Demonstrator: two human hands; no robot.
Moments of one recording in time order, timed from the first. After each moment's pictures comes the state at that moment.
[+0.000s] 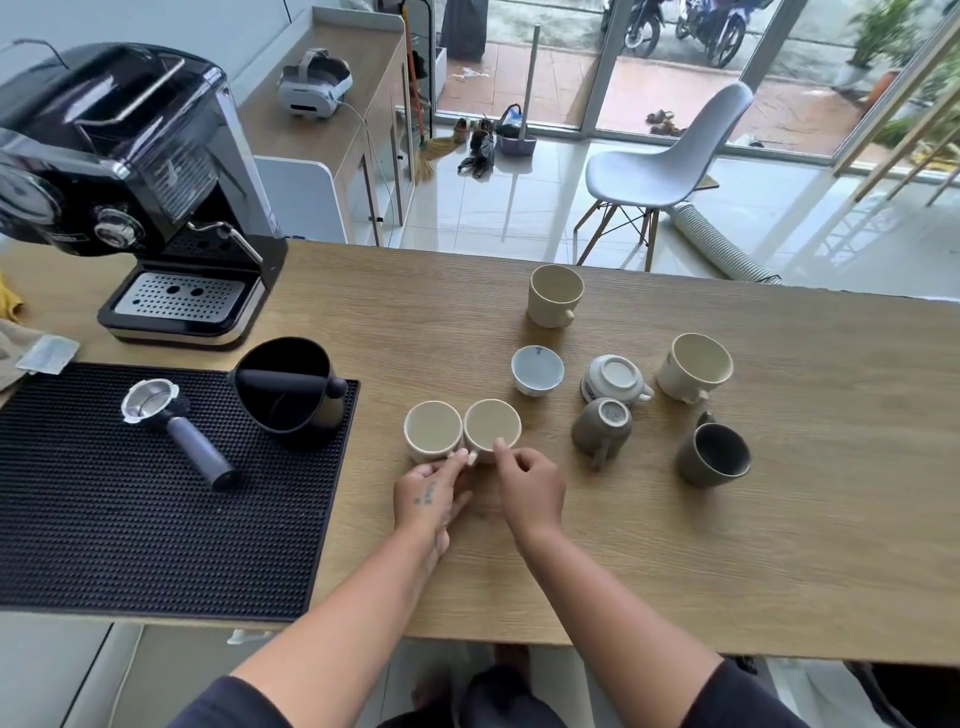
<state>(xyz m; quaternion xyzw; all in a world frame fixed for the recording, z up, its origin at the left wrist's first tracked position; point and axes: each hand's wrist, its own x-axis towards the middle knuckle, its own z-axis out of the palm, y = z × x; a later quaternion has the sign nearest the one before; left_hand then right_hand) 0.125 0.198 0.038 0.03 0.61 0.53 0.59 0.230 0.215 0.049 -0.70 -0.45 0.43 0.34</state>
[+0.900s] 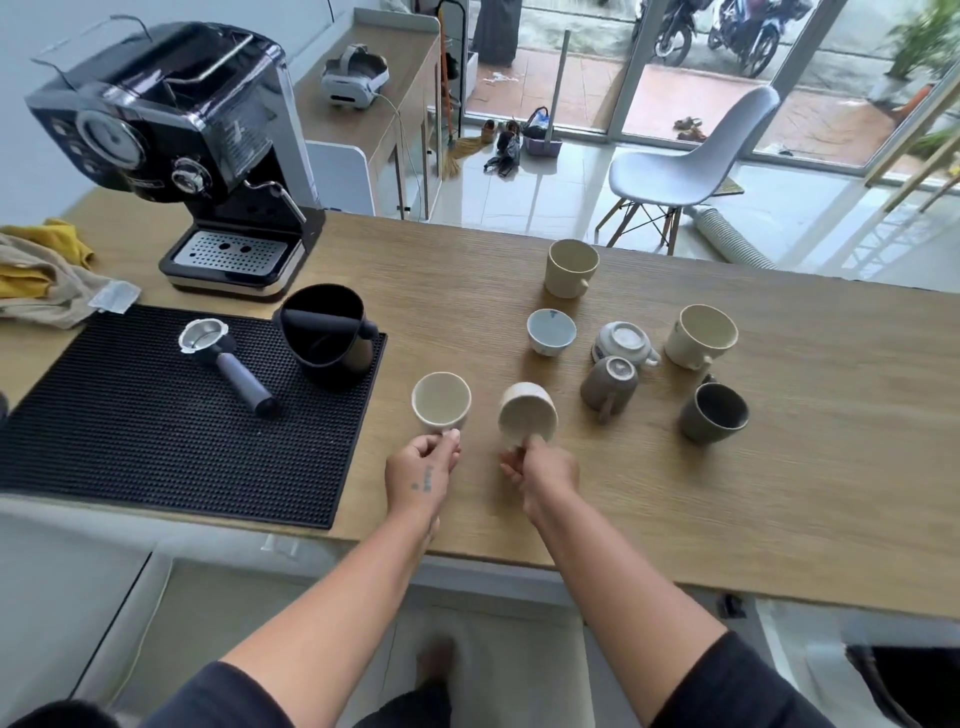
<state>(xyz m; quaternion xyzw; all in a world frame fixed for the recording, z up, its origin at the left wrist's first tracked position) 0.114 0.131 0.045 0.13 0.65 0.57 0.49 0.233 0.179 0.051 -0.69 -0.15 0.58 0.39</state>
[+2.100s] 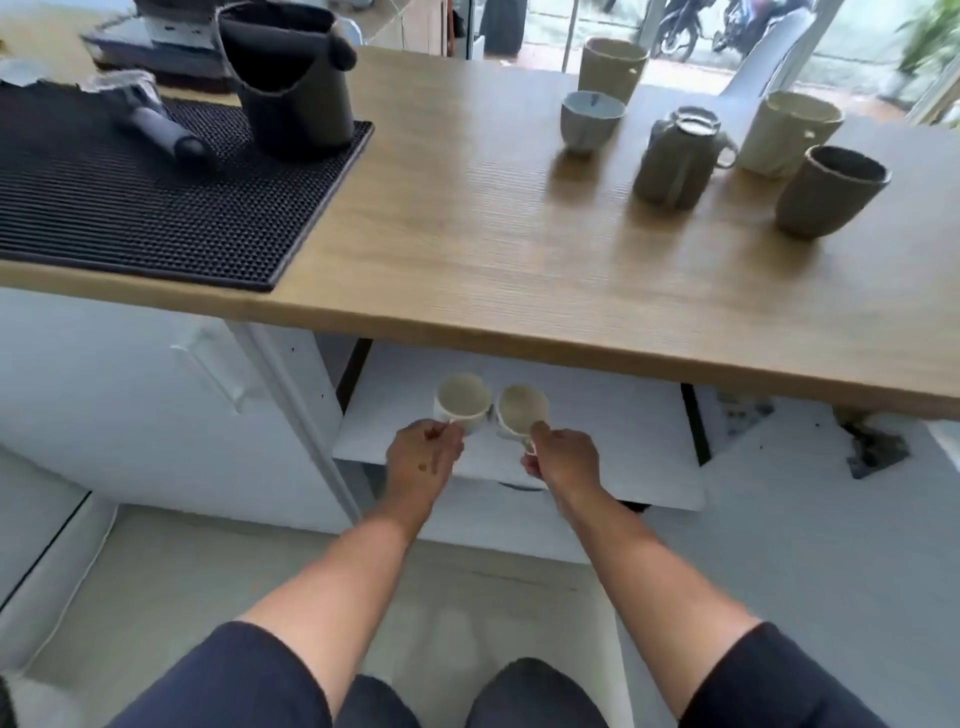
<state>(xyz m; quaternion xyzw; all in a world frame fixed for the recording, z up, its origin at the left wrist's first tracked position) 0.136 0.025 -0.201 0.31 0.73 0.43 0.43 0.292 0.072 -0.205 -0.70 -0.43 0.49 0.30</state>
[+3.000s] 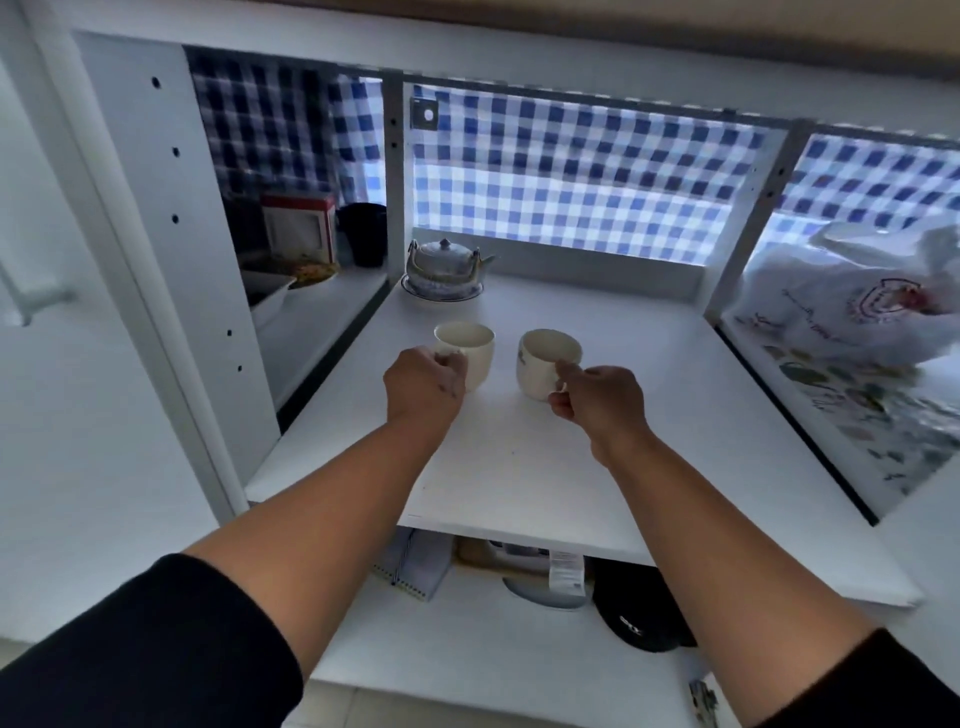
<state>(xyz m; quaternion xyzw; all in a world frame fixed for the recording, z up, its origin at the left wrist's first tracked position) 0.095 0.195 -0.342 0.42 0.69 0.54 0.24 0.266 0.228 -0.331 -0.60 -0.51 0.40 0.47</state>
